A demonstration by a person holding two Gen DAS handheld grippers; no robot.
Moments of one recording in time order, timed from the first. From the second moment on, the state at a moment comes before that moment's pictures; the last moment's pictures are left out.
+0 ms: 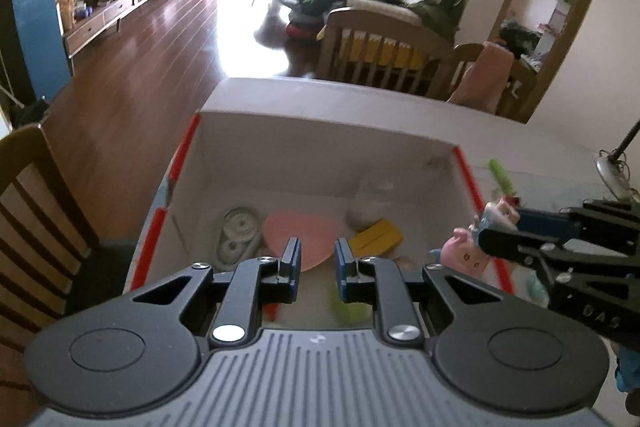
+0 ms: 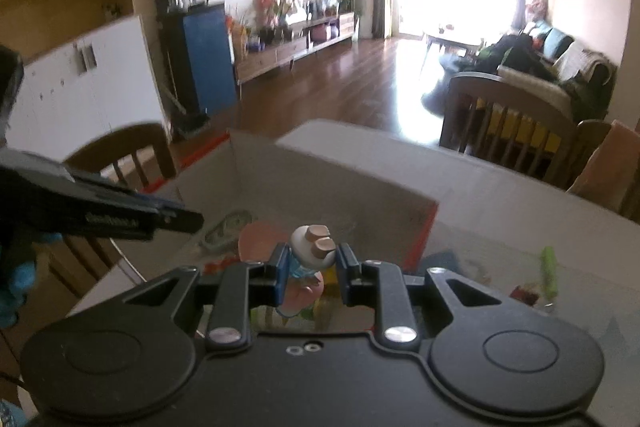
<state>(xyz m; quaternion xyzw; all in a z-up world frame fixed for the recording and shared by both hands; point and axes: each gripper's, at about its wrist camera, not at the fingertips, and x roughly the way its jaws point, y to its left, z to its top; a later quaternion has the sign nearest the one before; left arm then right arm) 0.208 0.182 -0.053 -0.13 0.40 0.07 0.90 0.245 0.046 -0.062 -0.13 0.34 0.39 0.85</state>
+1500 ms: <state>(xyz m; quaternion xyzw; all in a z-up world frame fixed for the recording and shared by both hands) 0.188 0.170 -0.062 -0.11 0.42 0.04 0.90 0.219 0.039 -0.056 -0.10 0.36 0.41 0.83</state>
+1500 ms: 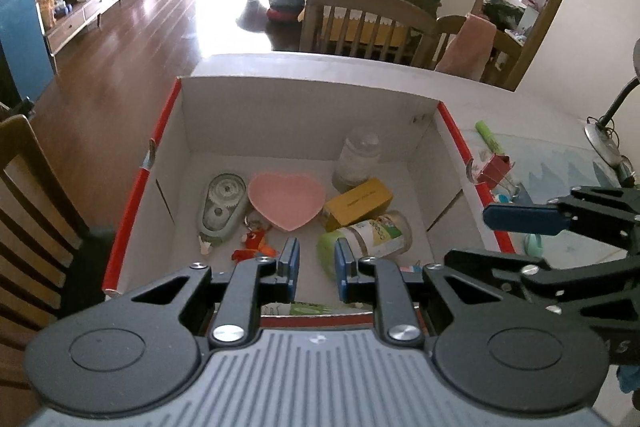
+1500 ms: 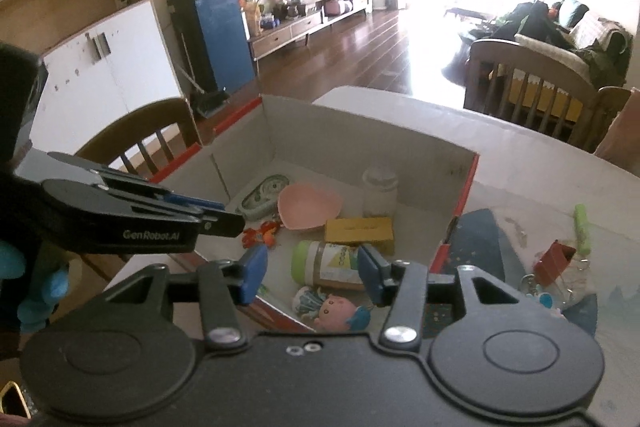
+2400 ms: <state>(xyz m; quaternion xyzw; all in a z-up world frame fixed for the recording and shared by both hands) 0.169 0.114 -0.026 -0.06 0.38 0.01 0.92 0.188 -0.027 -0.020 -0.06 0.30 0.40 0.87</state>
